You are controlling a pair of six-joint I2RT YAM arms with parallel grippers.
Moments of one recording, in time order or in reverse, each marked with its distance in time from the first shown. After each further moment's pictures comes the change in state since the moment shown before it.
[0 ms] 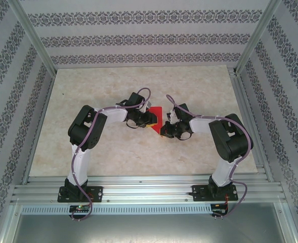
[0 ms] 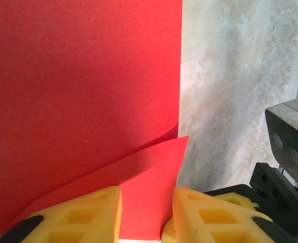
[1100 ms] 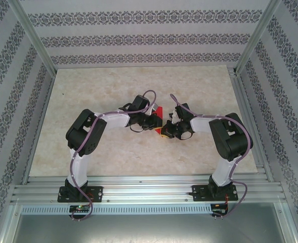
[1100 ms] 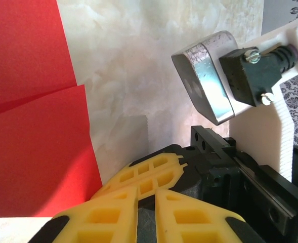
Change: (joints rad) left arm -0.085 -0.082 -0.088 0.138 0.034 -0.062; right arm -0.014 0.015 0.006 -0.011 -0.037 0.105
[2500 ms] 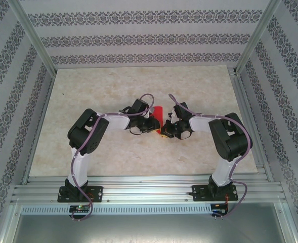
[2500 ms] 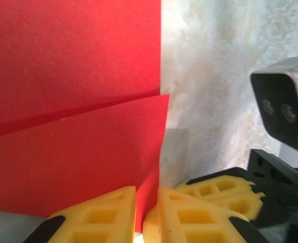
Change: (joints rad) left arm 0.002 0.031 -0.037 0.016 -0.113 -0.044; right arm 0.014 0.001 0.033 -0.059 0.045 -0.012
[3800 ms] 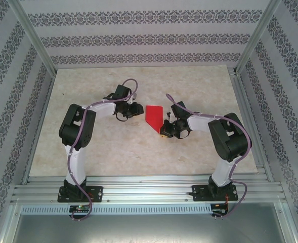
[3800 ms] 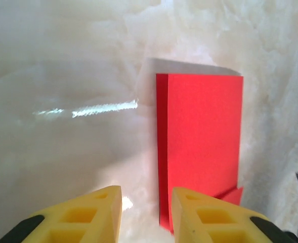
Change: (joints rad) left arm 0.229 -0.036 0.112 -0.208 -0.083 0.245; right arm 0.026 -0.002 0.037 -0.058 0.067 -0.016
